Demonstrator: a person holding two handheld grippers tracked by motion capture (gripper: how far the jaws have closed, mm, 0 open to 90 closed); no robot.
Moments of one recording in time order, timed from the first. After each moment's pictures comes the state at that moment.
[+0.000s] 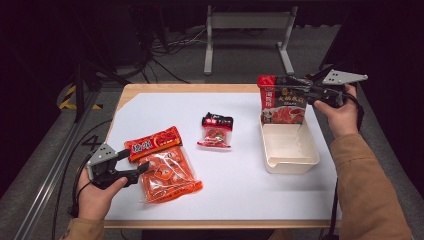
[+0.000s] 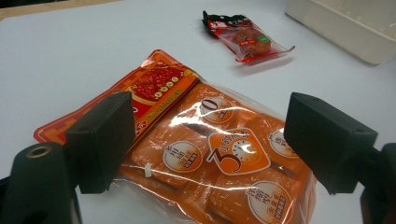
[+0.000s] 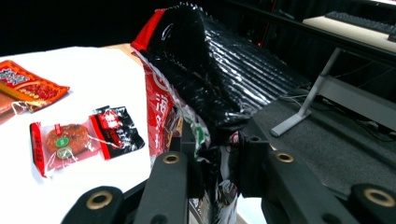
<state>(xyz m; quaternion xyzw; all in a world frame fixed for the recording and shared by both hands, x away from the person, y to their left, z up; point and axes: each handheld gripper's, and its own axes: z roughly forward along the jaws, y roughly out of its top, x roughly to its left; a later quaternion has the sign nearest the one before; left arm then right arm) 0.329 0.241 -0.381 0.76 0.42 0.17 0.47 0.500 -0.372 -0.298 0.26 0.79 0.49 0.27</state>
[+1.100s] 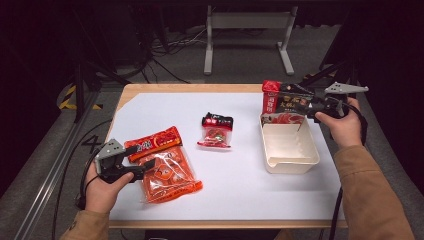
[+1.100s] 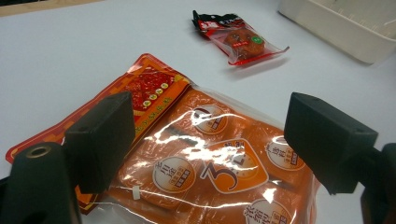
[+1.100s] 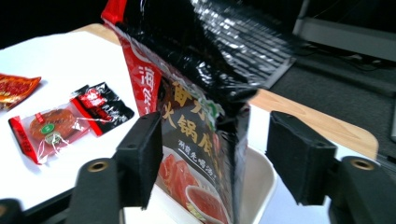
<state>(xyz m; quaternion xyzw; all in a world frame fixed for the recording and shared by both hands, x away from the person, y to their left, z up) 0.345 0.230 -0.383 0.77 0.40 0.15 0.47 0.480 -0.384 -0.324 0.38 0.76 0.46 0.25</state>
